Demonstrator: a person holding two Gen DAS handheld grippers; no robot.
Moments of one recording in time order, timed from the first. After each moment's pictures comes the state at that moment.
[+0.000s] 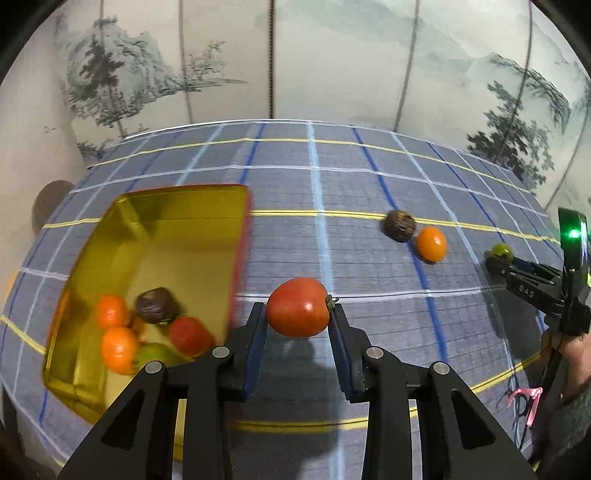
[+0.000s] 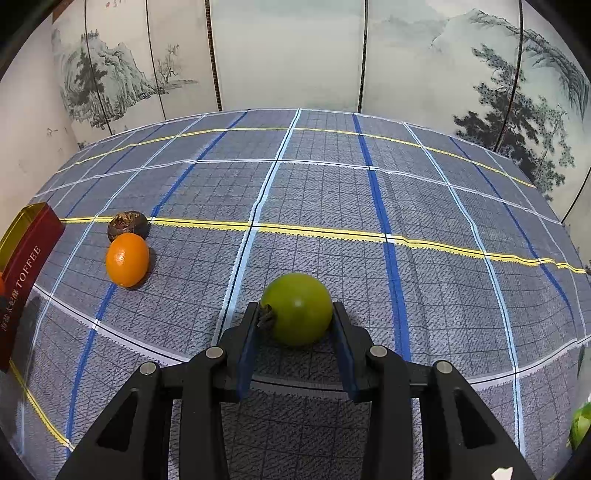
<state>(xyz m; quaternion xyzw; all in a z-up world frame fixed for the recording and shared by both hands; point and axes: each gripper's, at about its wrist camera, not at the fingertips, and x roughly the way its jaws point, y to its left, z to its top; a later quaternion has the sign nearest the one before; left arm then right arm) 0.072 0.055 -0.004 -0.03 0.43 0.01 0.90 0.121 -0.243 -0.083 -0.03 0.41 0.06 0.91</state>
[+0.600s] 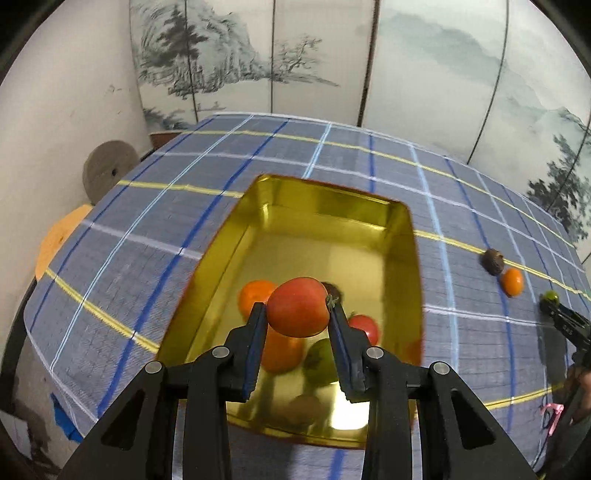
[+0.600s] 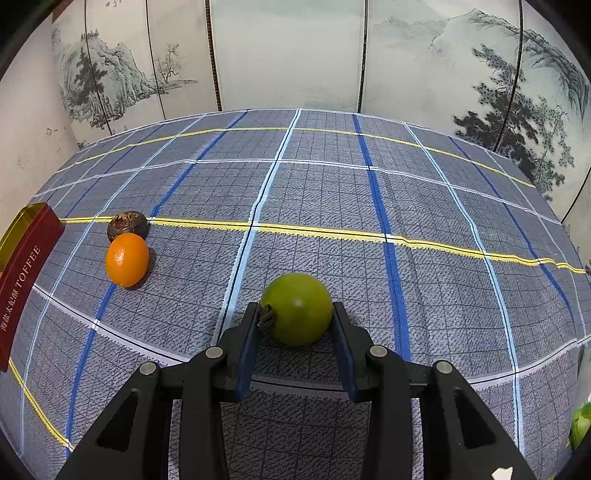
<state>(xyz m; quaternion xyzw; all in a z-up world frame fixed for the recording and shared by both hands) 0.041 0.176 0.003 -0.09 0.43 0.12 0.89 0.121 -0.242 -0.084 -0.03 0.41 0.05 0.91</state>
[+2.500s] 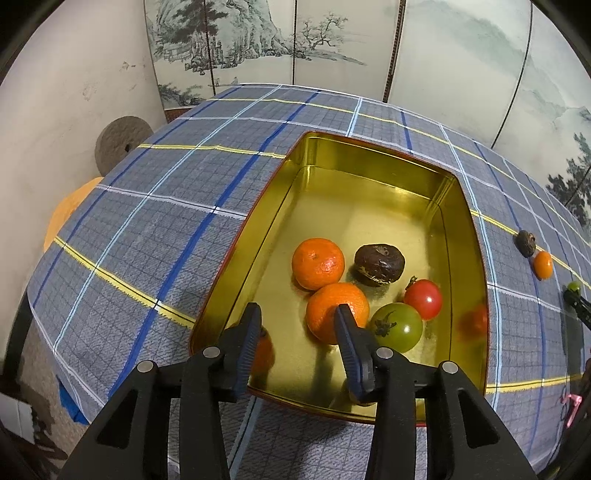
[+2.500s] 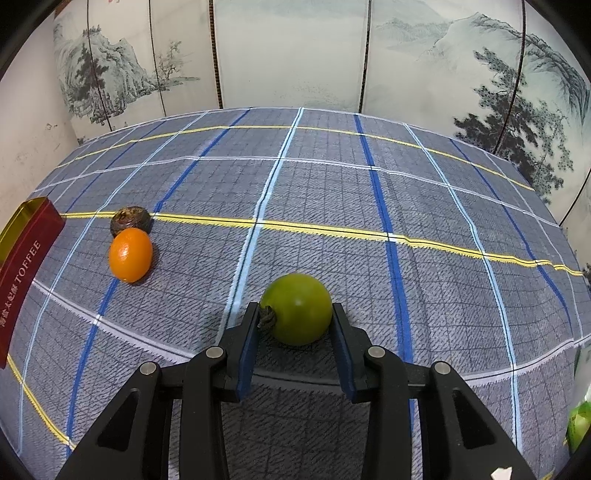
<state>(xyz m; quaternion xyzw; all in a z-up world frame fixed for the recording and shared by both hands) 0.027 0.207 -0.025 -0.10 0.46 0.14 0.87 0.117 -0.238 -0.082 -0.04 0.42 0.05 0.91</state>
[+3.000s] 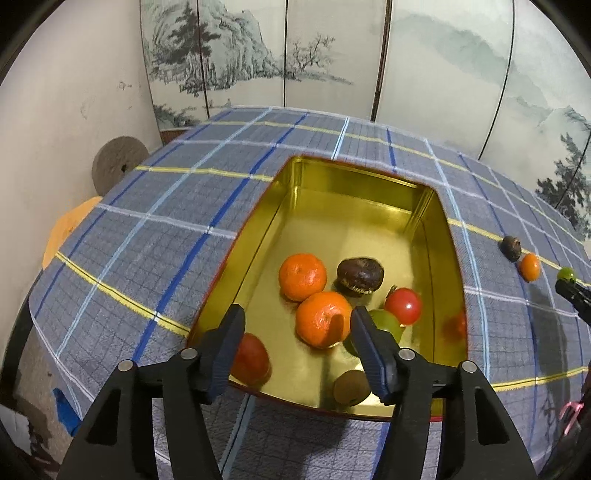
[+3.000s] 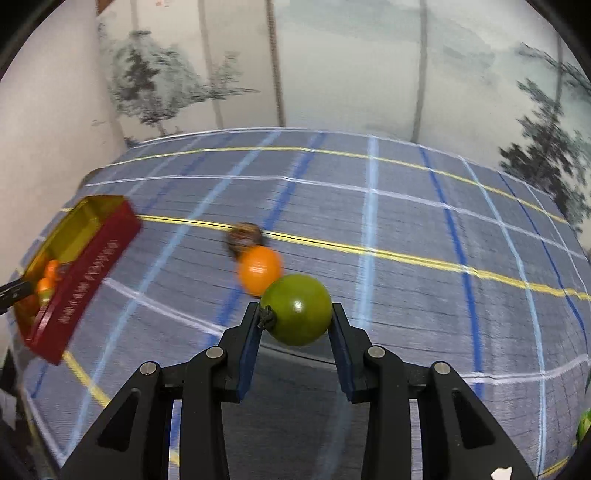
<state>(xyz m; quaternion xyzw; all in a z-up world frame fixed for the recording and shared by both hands) 0.014 0.194 -0.011 -0.08 0.42 0.13 0.90 0.087 -0.167 -0.048 -0.05 0.39 0.15 0.91</state>
